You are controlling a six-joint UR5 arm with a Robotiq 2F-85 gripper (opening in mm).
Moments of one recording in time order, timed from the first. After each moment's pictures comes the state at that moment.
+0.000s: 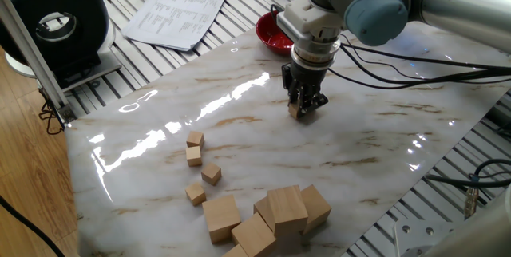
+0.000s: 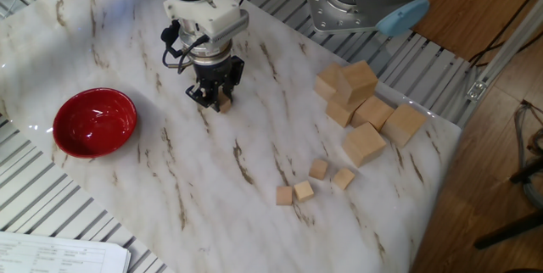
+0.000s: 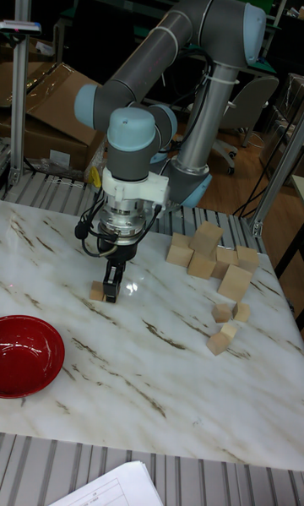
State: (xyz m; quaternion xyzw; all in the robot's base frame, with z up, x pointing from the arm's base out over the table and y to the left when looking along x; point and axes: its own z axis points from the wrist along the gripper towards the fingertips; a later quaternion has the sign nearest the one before) arm 0.468 -0.033 0.012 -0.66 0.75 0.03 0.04
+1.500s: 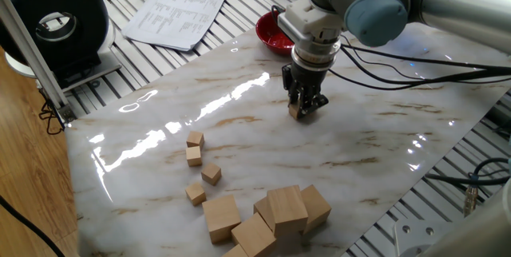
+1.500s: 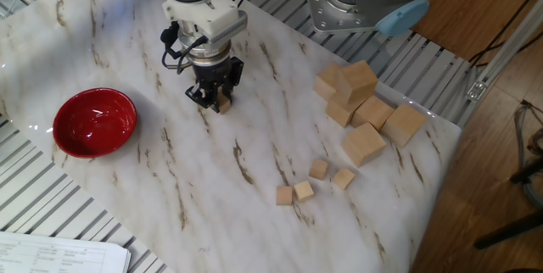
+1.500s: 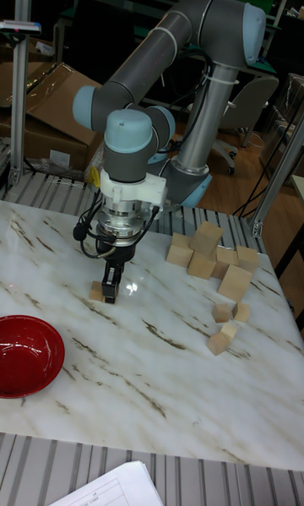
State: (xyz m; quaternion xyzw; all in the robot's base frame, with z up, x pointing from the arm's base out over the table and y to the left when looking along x) arm 0.465 -0.035 0.008 -0.66 0.75 0.04 0.04
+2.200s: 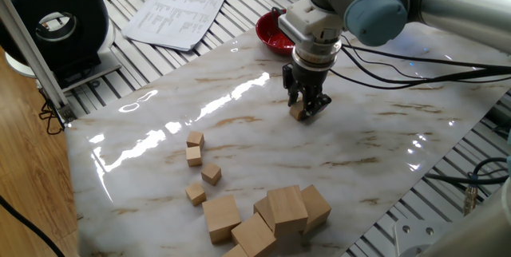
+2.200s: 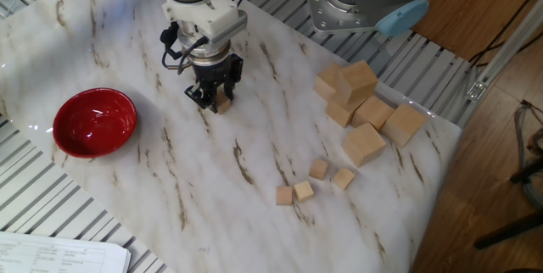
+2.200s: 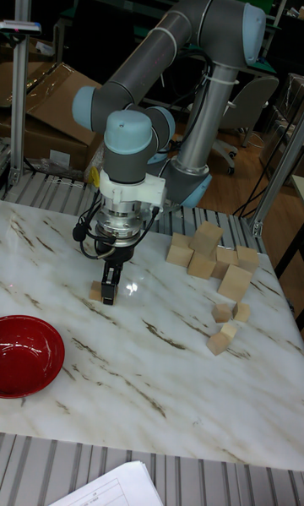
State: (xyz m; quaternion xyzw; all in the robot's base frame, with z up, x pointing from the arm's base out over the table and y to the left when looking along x) arm 0.465 -0.038 0.006 -0.67 0.74 0.03 0.03
